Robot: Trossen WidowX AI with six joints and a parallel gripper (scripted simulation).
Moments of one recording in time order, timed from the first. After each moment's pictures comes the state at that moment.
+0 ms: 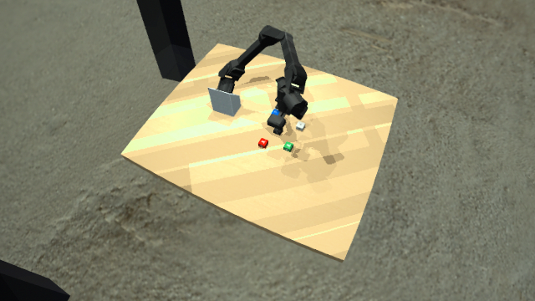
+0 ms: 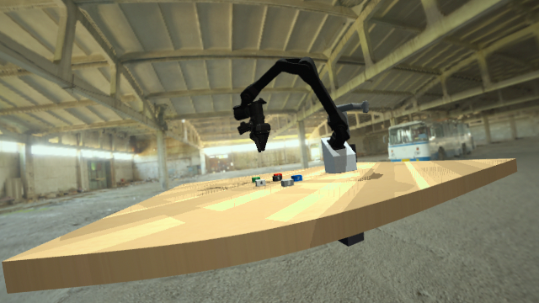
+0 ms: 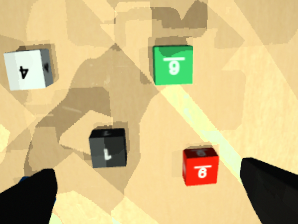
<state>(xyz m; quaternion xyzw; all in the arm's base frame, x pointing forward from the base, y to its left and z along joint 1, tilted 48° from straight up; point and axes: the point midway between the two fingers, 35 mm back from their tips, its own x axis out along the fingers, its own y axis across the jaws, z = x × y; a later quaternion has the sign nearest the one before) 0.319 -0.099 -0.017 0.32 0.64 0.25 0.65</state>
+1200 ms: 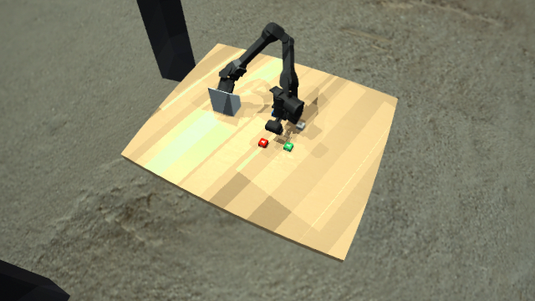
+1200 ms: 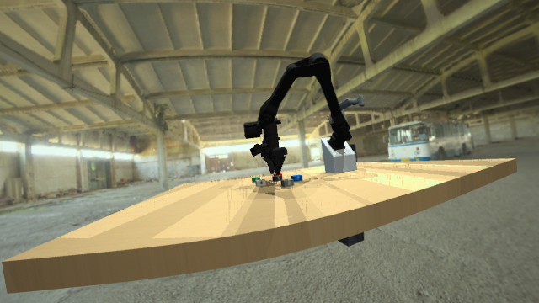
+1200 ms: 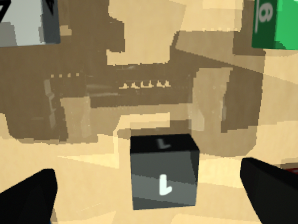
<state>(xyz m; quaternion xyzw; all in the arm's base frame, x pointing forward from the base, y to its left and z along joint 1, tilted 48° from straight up) 0.291 0.008 -0.053 0.31 0.63 0.26 0.66</state>
